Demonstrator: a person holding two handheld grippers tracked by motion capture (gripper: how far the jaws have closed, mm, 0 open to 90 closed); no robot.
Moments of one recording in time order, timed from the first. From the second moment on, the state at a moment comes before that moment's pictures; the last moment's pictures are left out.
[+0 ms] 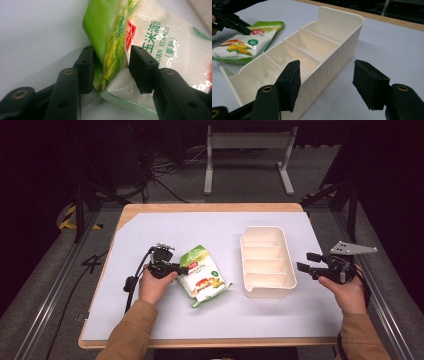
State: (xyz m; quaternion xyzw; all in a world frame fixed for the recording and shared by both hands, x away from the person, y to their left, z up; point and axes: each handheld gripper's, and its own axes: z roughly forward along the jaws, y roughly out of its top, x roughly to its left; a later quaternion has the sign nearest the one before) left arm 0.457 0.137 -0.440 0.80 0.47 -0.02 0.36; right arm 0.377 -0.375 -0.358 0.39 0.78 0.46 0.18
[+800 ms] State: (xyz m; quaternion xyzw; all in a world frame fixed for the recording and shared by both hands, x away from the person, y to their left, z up) left arm 0.414 0.133 -0.371 0.80 0.38 0.01 0.46; right arm 0.368 -0.356 -0.331 0.36 0.78 0.47 0.21
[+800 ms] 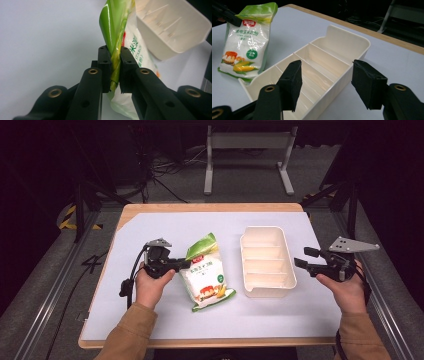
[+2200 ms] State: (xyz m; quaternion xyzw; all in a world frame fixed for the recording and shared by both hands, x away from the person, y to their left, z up) left arm 0.324 0.096 -0.287 0.86 0.19 0.07 0.48; right arm 0.339 -0.235 -0.302 0.15 0.85 0.49 0.12
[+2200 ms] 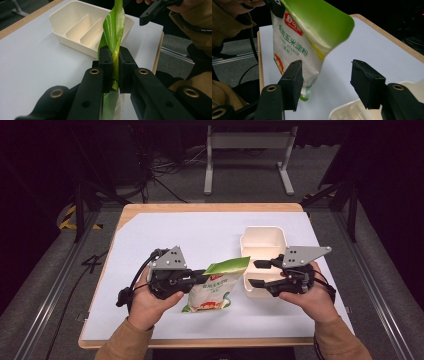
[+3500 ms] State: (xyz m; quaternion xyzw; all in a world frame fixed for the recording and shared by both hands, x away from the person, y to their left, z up) left arm 0.320 0.088 -0.287 0.85 0.15 0.04 0.50; right arm 0.337 -0.219 -0.304 0.11 0.81 0.58 0.05
